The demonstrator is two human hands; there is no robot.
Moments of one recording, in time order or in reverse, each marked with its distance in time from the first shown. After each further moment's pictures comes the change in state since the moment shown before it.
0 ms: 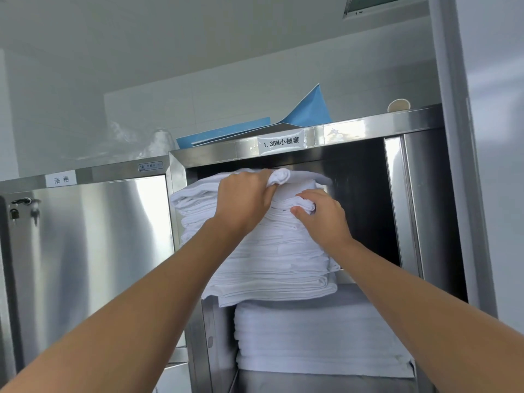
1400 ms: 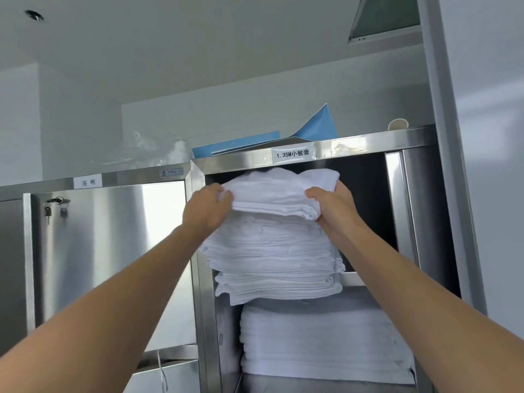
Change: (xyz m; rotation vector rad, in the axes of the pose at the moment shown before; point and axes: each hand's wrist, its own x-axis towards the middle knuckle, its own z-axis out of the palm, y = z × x) left_hand -0.040 -0.093 -0.021 -0.328 -0.242 -0.519; right_hand -0.021 -0.082 -0.040 0.940 -0.045 0.369
